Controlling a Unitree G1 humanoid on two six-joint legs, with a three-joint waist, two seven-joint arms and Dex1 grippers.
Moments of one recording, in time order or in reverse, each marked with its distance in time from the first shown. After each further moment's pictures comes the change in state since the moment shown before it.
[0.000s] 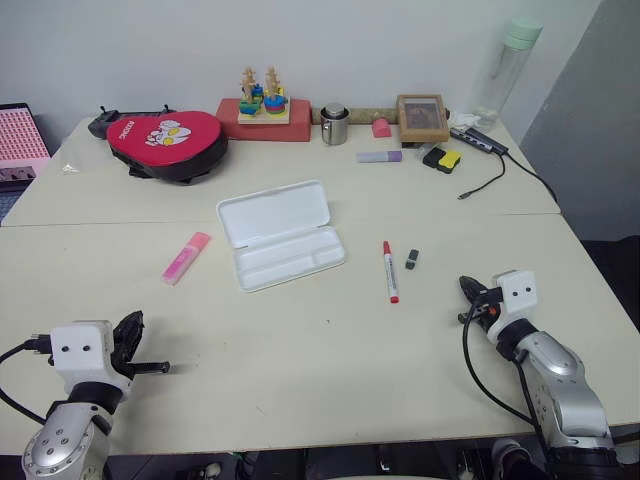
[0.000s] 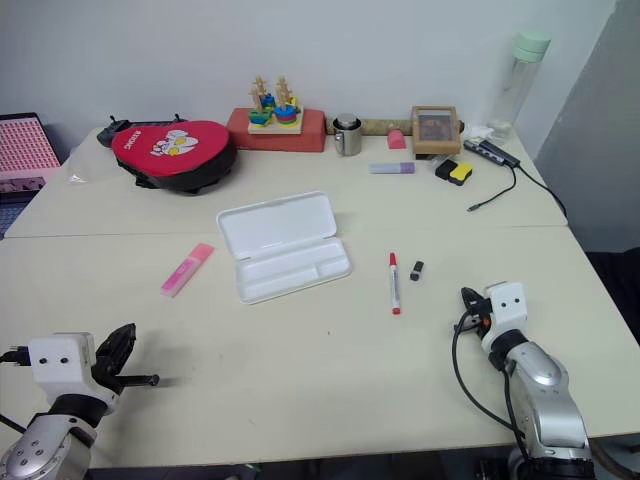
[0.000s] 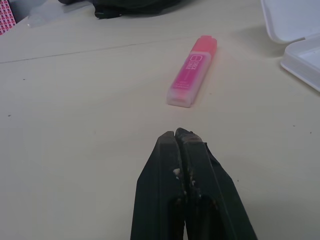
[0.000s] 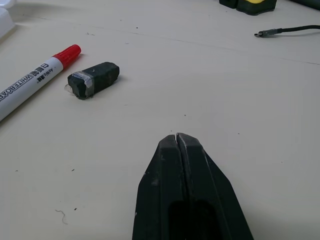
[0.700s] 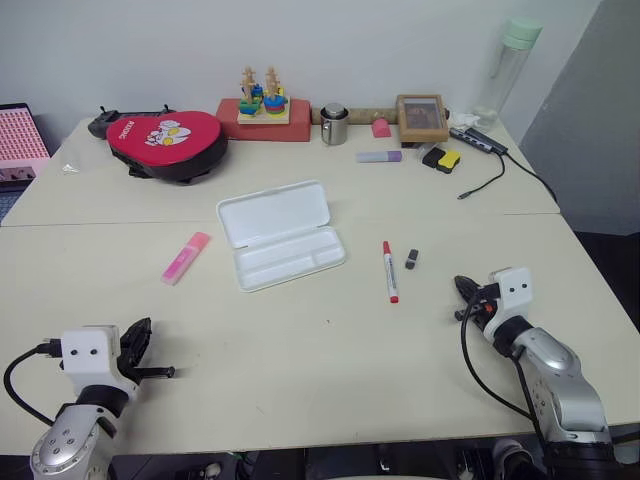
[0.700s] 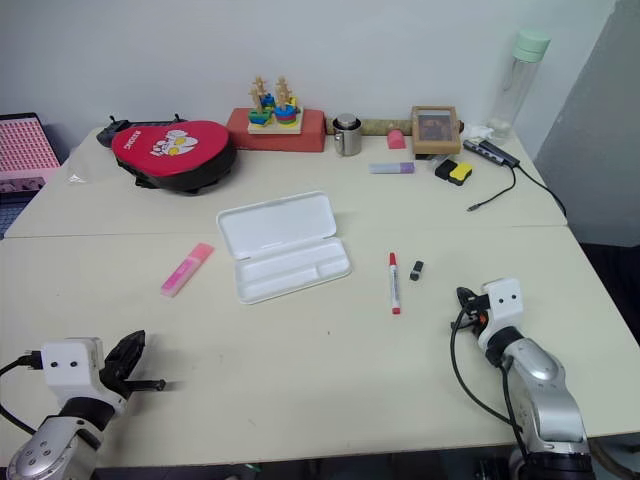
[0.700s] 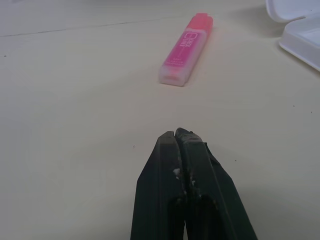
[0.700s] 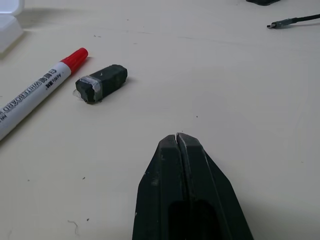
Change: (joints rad) left arm -0.013 0.010 -0.005 0.092 -0.024 -0.043 -0.053; right arm -0.039 0.000 0.000 0.000 0.075 0.077 0.020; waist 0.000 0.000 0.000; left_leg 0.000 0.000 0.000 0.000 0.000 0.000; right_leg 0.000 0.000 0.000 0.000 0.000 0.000
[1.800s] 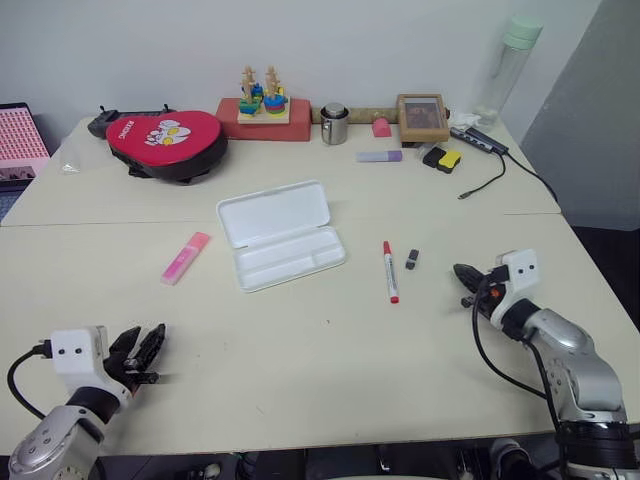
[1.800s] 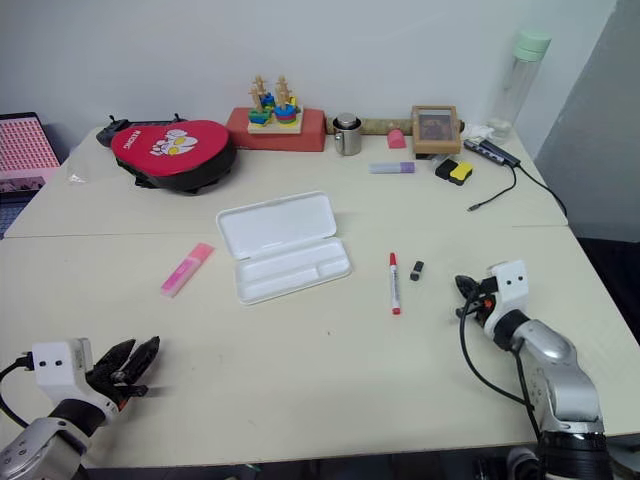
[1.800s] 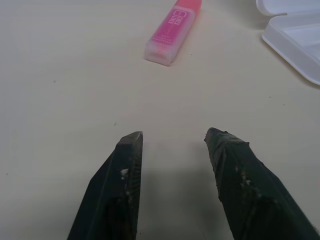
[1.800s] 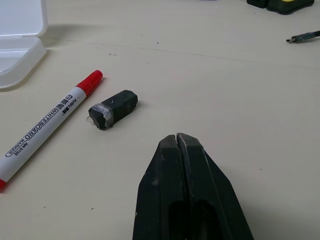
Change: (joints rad) left arm 0.014 0.061 0.044 -0.048 -0.178 0.220 -0.054; right arm -0.081 -0.086 -0.019 0.000 0.071 0.116 0.075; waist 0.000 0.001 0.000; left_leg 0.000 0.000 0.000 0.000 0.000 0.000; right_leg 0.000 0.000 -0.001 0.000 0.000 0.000
